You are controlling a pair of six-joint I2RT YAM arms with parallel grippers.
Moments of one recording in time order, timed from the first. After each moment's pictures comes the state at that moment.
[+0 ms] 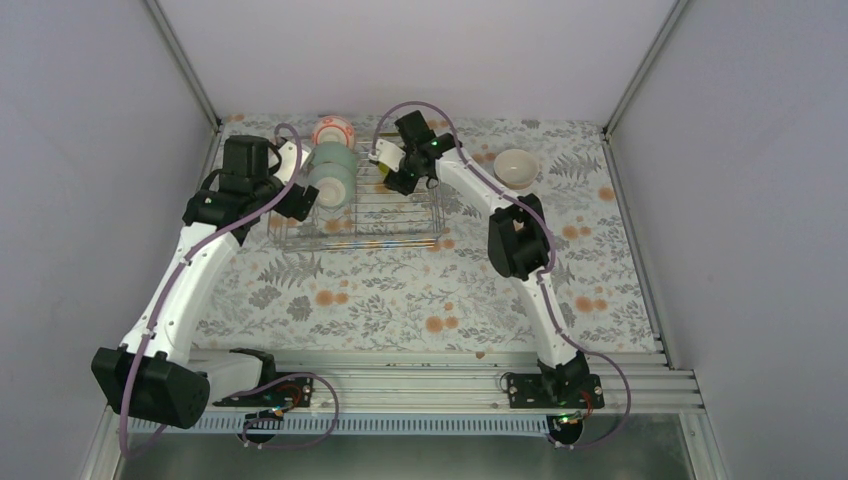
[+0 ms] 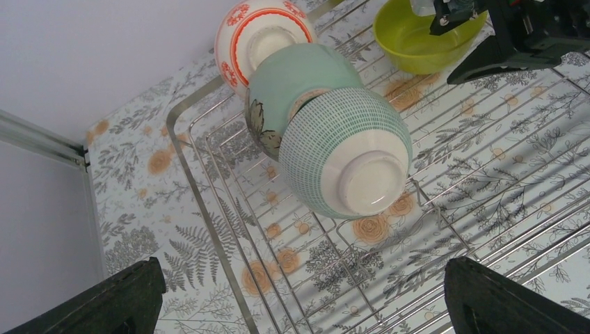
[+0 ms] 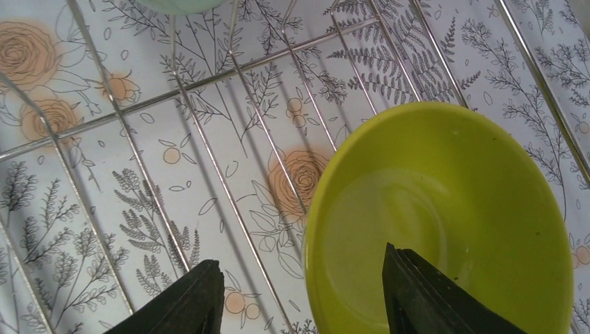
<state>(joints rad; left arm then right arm) -0.18 1.19 1.22 -0.73 0.01 0.35 0.58 2.43 2.24 -0.78 -0.20 -0.63</state>
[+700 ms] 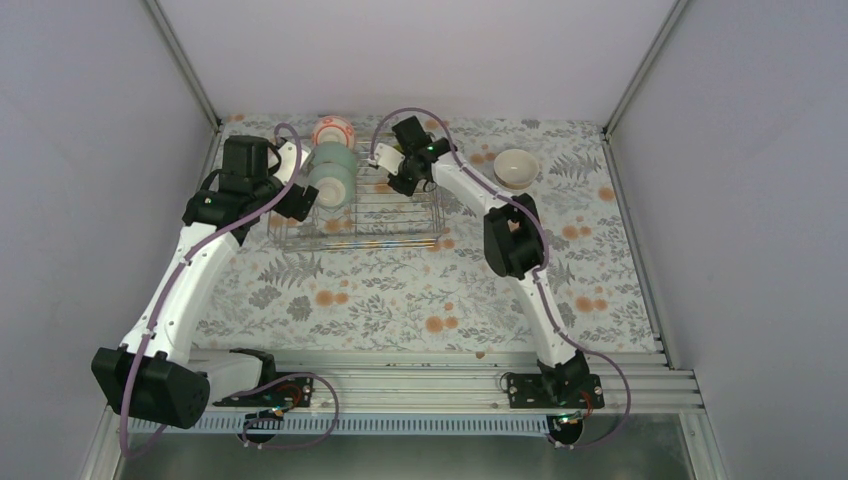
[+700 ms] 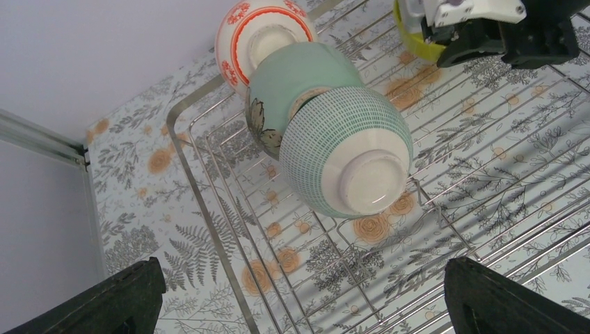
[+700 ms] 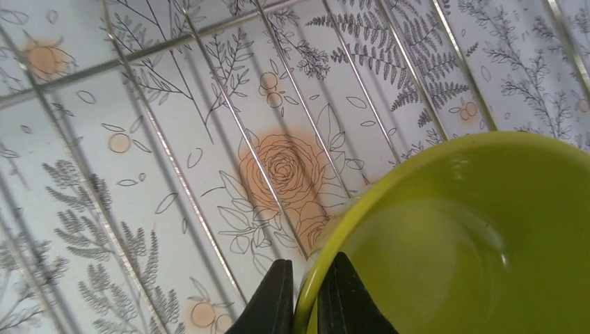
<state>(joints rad) -0.18 1.19 1.22 -0.73 0.01 0.35 0.59 2.49 2.25 -0.74 -0.11 -0.63</state>
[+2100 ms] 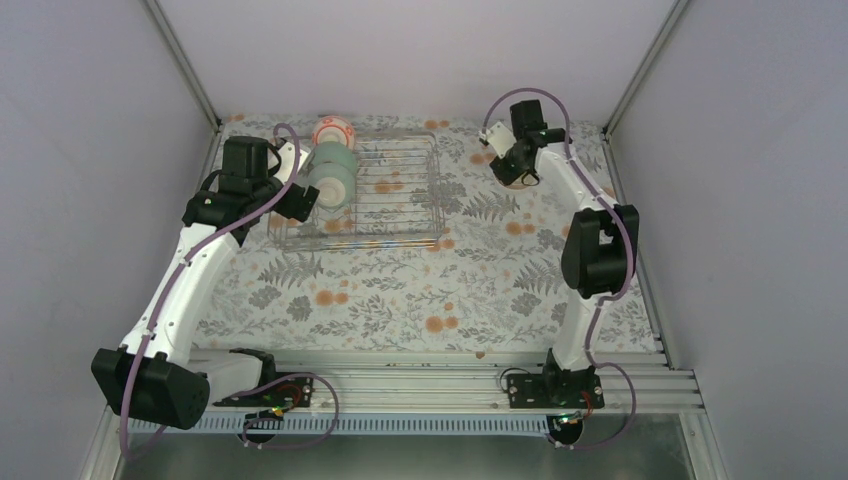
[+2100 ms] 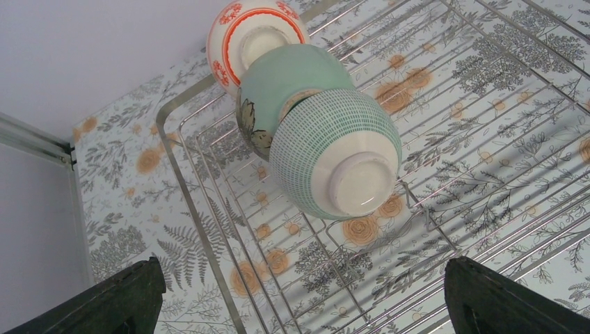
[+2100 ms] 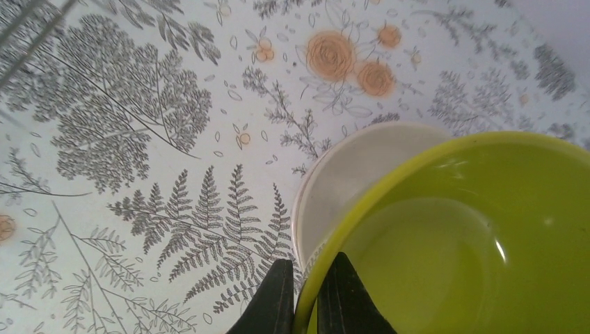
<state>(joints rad) -0.18 1.19 1.21 -0.73 0.03 0.33 0.19 1.96 1.73 -0.78 -0.02 -0.55</state>
